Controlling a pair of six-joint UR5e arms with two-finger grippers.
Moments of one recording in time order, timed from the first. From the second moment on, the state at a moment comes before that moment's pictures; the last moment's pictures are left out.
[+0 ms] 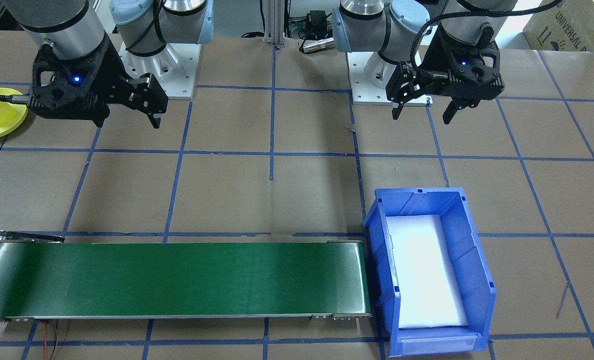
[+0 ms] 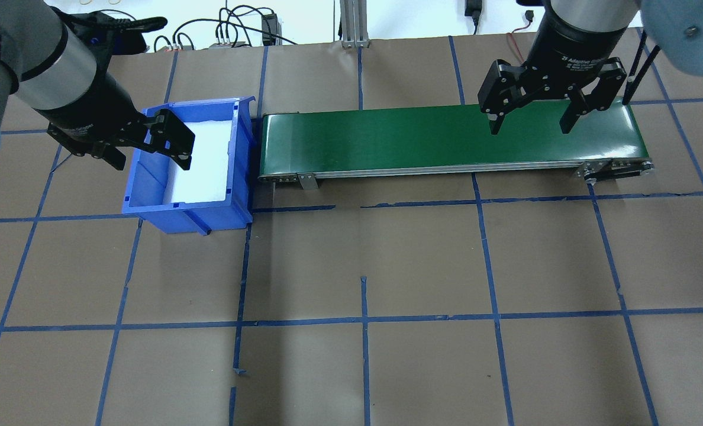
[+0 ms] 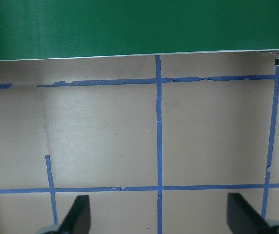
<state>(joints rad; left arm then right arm) -1.51 -1.45 -1.68 -1.52 1.54 0.13 1.59 -1.53 1.49 -1.47 -1.54 0.03</state>
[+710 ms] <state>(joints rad) -1.51 -1.45 -1.69 -1.52 1.54 0.13 1.59 -1.54 1.51 -1.48 -1.54 0.04</state>
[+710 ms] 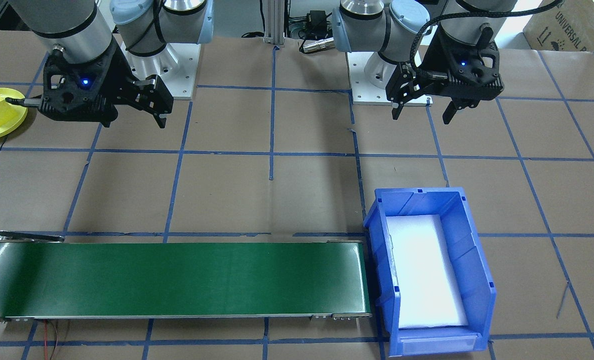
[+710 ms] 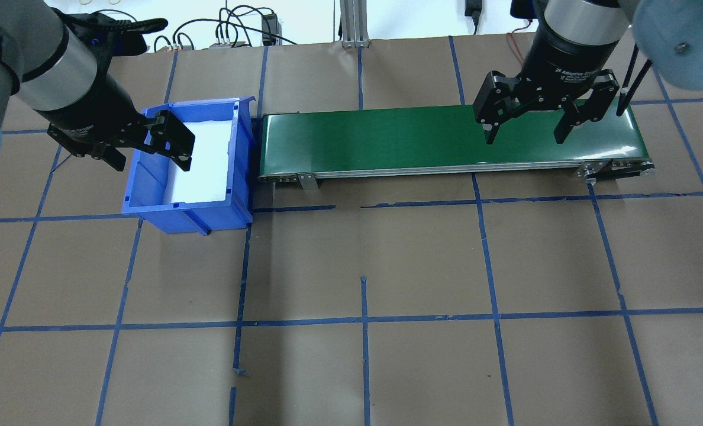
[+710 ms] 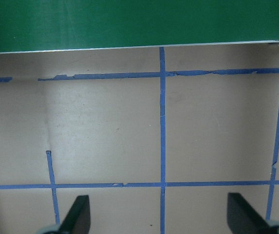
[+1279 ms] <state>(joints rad) -1.51 -1.45 -1.69 -1.52 1.54 0.13 1.60 -1.55 1.50 -1.47 -1.53 0.19</state>
